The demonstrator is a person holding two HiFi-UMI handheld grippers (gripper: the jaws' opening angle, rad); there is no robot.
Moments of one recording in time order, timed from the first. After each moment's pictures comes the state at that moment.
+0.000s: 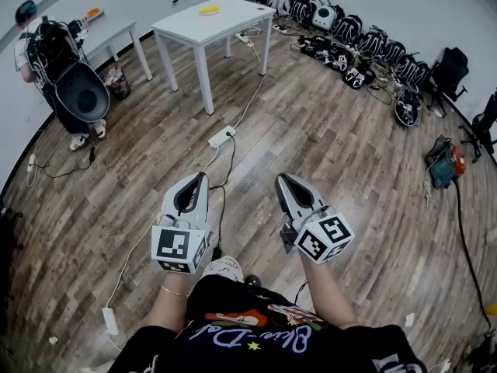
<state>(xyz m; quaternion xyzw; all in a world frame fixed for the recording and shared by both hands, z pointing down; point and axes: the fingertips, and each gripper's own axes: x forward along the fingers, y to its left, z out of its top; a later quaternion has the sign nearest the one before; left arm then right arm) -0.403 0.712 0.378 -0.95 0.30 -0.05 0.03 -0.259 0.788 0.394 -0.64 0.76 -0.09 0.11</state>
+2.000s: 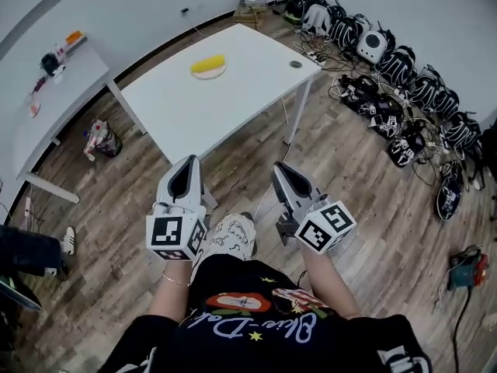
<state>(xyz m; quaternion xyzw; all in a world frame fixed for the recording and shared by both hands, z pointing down) 0.041 -0.131 0.350 -0.91 0.41 0.01 0.00 0.191 -0.058 0.370 -0.55 0.81 -0.11 0.16</state>
